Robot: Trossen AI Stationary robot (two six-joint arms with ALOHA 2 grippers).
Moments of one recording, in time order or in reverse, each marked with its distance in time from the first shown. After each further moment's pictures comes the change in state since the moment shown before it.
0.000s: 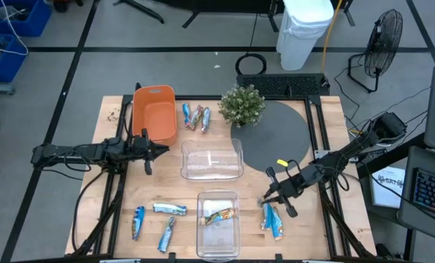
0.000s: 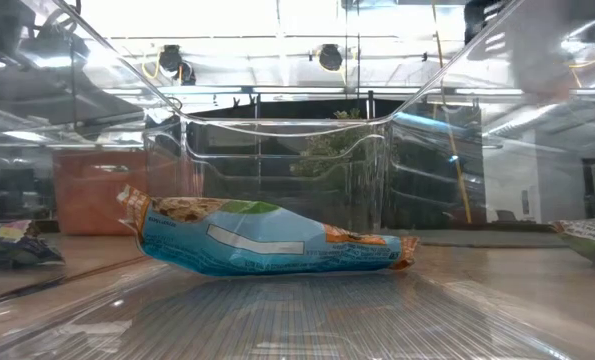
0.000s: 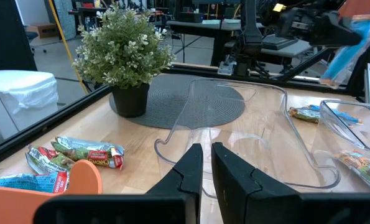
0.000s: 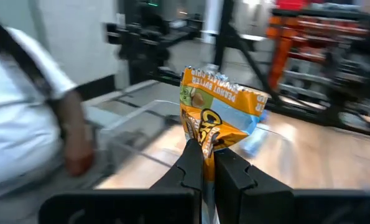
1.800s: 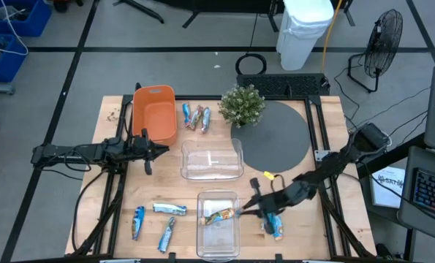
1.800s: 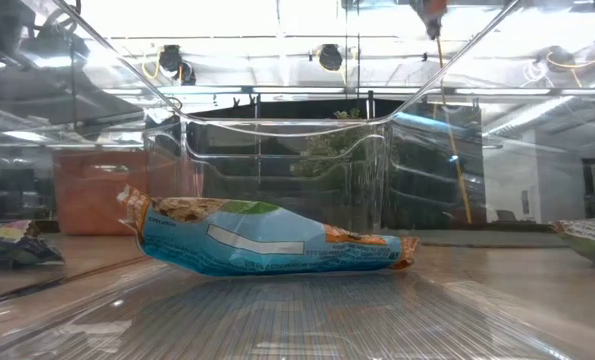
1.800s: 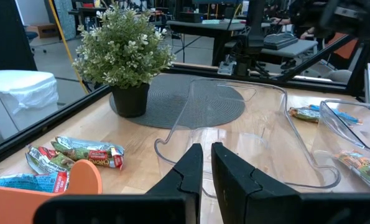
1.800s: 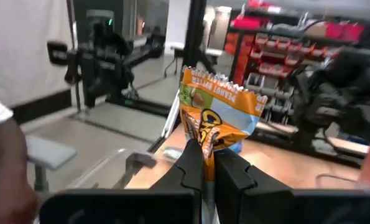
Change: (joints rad) left arm 0.000 0.000 0.000 0.000 0.000 0.000; right arm 0.084 0.398 0.355 0.103 0.275 -0.037
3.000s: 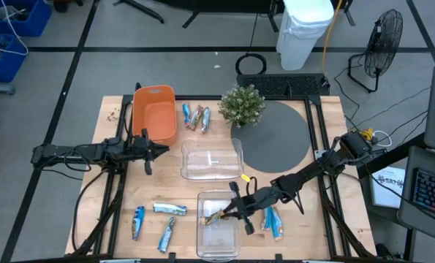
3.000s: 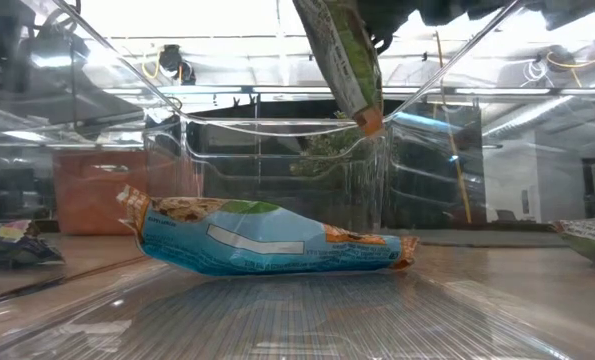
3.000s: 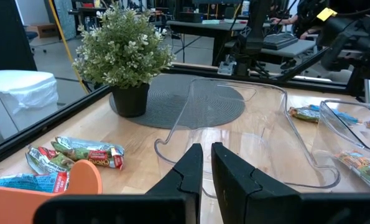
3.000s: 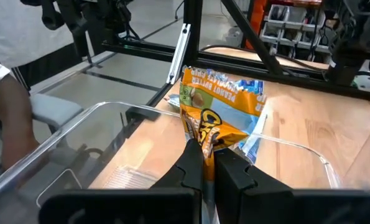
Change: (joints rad) left arm 0.000 0.000 0.000 0.000 0.000 0.000; right arm -0.119 0.190 0.208 -0.270 -0.154 0.129
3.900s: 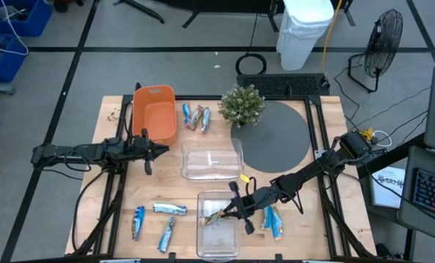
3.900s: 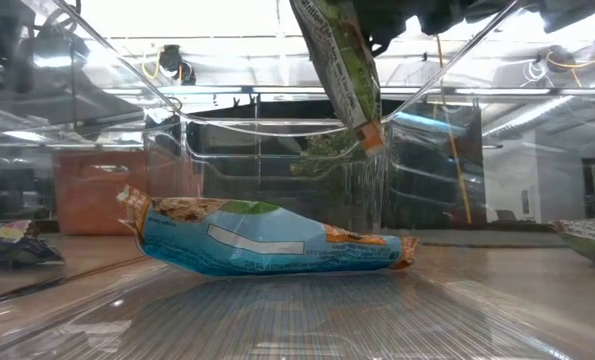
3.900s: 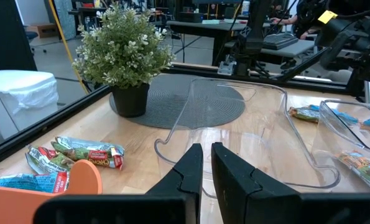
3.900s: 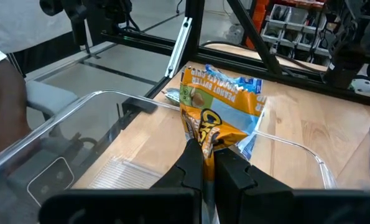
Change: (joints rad) left arm 0.000 0.000 0.000 0.000 0.000 0.000; right arm -0.006 0.000 0.000 -0.016 -0.005 -0.053
